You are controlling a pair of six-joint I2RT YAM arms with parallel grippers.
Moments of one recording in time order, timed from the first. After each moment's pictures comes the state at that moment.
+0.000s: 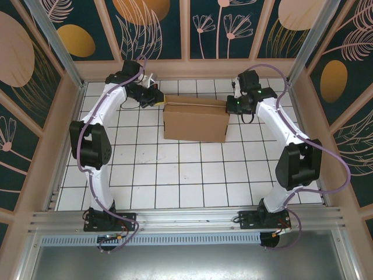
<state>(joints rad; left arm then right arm) -0.21 2.03 1.88 -0.89 0.72 -0.41 0.28 1.67 1.51 -0.81 -0.14 0.26</state>
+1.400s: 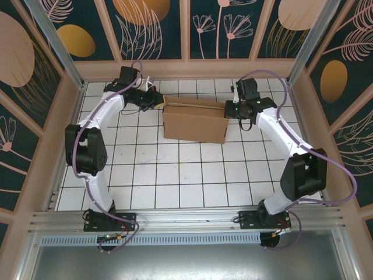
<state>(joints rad) -0.21 1.93 1.66 -0.64 0.75 -0.53 0.32 1.55 1.34 -0.66 -0.07 0.28</state>
